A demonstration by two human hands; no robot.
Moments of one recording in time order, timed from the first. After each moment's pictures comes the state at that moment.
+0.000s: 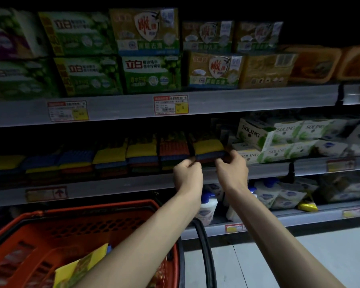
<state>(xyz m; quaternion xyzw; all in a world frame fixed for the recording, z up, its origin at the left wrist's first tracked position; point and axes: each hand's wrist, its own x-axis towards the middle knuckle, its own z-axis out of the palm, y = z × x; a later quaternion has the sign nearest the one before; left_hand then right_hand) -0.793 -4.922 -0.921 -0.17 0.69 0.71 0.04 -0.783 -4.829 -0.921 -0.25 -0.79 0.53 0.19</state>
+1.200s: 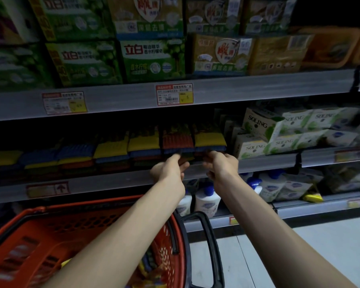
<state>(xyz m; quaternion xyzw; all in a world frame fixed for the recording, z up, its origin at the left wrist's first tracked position) -0.817 -4.965 -0.927 -0.33 0.50 0.80 0.04 -0.818 -4.854 -0.948 -0.36 -0.56 0.74 0.11</state>
